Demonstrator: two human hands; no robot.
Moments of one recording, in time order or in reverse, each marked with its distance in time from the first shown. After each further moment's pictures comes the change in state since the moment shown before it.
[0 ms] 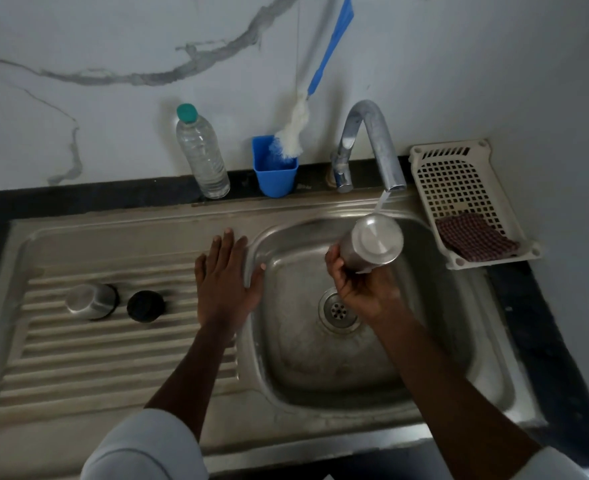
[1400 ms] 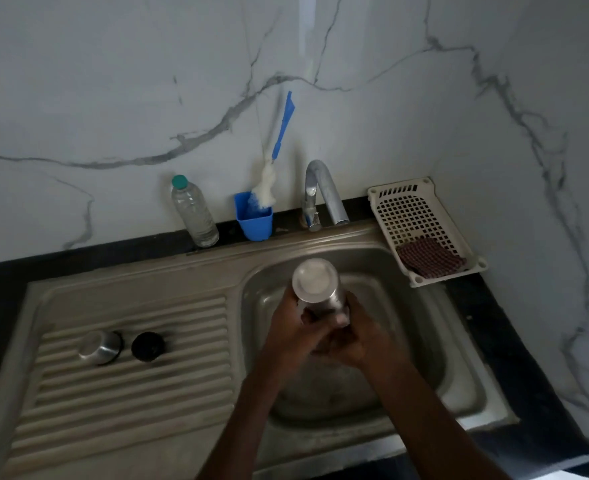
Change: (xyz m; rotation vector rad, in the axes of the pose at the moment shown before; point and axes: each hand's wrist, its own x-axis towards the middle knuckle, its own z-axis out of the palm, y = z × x) left_hand -0.069 0.159 -0.092 -1.056 -0.380 0.004; right_hand -0.075 0.027 0.007 -0.477 0.297 0.008
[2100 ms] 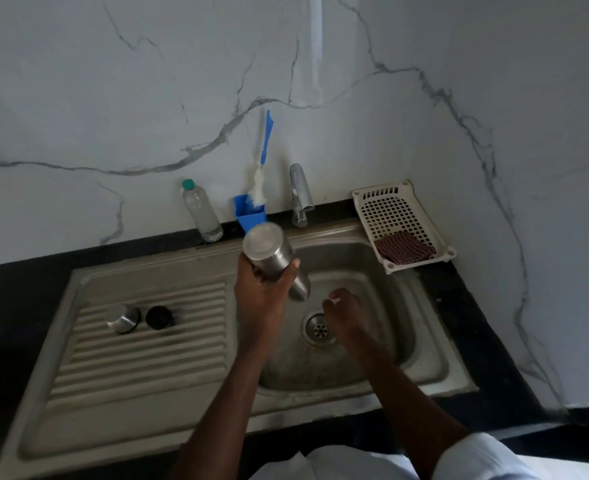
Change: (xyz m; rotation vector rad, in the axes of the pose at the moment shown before) left_hand -0.052 0.043 0.035 -0.053 0.614 0.347; right_hand -0.007 0.010 -0.060 -1.108 0.410 -0.731
